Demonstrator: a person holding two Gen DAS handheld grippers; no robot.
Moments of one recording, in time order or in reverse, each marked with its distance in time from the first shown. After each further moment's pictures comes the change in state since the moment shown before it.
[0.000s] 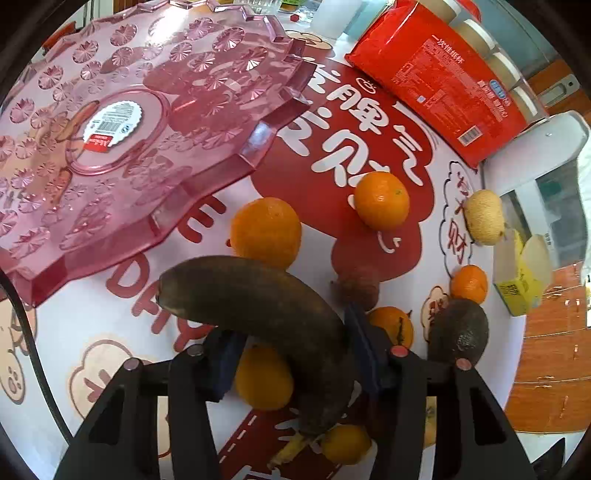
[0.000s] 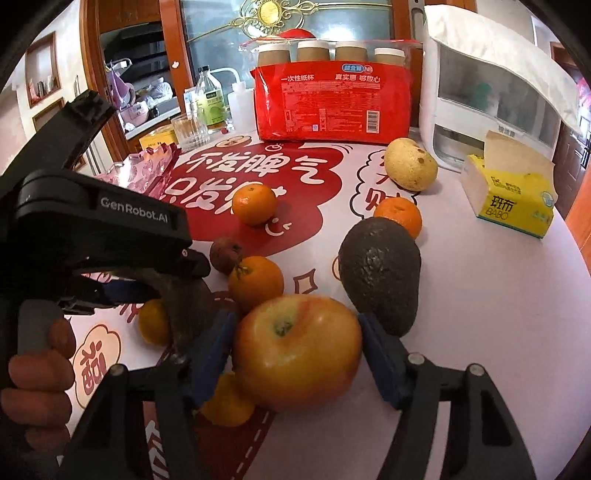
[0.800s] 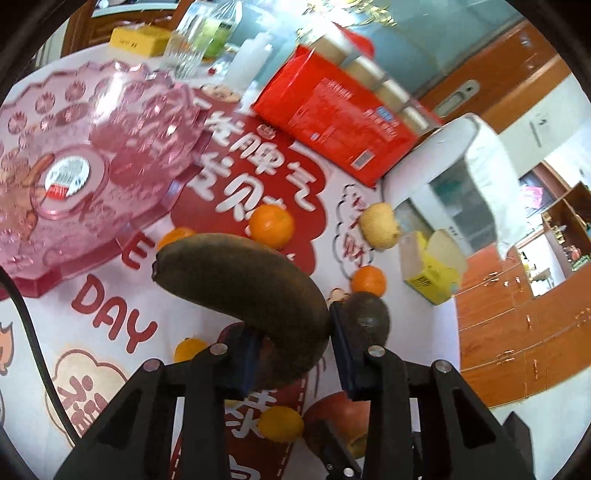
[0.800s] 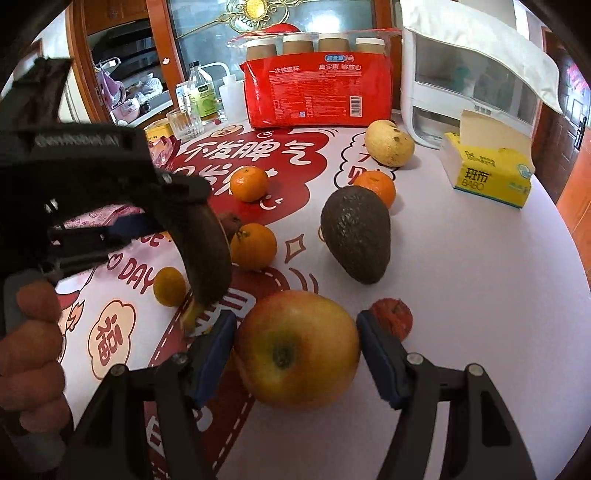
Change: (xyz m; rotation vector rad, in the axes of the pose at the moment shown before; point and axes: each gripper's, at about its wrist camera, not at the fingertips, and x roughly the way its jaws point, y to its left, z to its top) left arm -0.066 -0.012 -0.029 0.153 -0.182 -0.316; right arm -0.031 -0.006 -0.020 0.051 0.058 -0.011
